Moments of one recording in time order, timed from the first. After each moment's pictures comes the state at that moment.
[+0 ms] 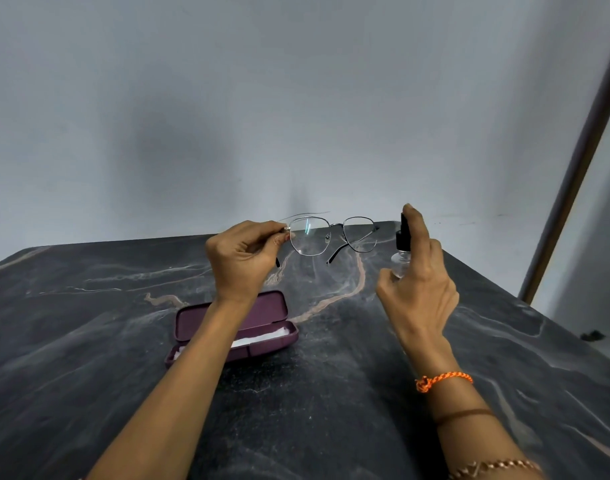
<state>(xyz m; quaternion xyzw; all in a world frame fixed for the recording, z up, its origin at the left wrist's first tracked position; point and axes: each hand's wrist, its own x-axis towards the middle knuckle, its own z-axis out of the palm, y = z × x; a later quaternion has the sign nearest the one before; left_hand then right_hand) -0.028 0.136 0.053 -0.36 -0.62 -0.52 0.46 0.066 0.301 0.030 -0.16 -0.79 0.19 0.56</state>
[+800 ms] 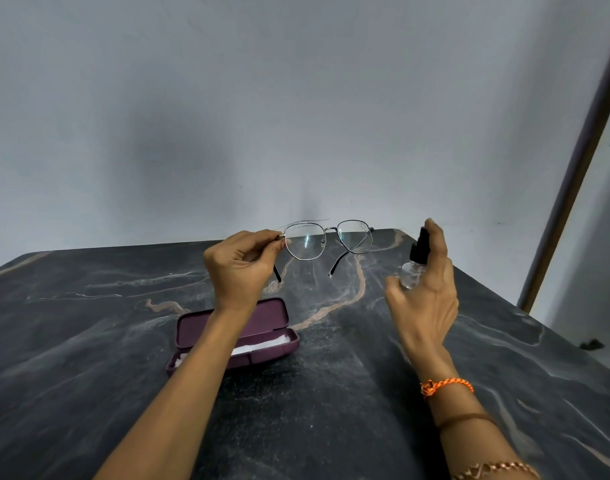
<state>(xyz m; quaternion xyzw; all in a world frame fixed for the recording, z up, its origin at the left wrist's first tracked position) -0.033 0.135 0.047 -0.32 -0.62 -0.55 0.46 0.060 0.313 0.018 -0.18 -0.76 0.28 0.57</state>
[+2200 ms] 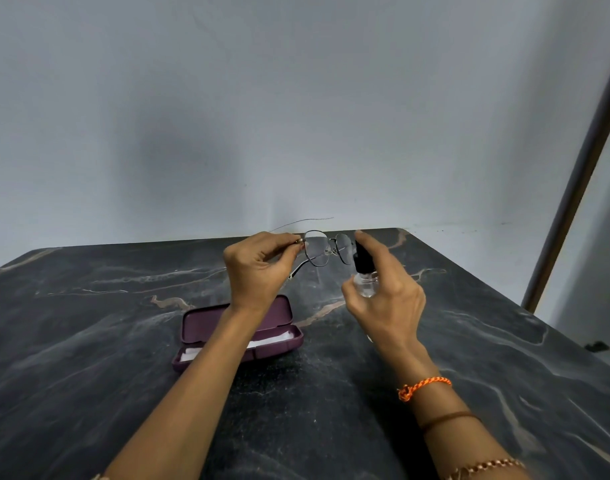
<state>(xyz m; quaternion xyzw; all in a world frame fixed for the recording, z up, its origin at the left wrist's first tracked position) -0.024 0.143 0.048 -0.36 -0.63 -0.51 0.47 0.057 0.277 0.028 -0.03 -0.80 0.18 0.57</state>
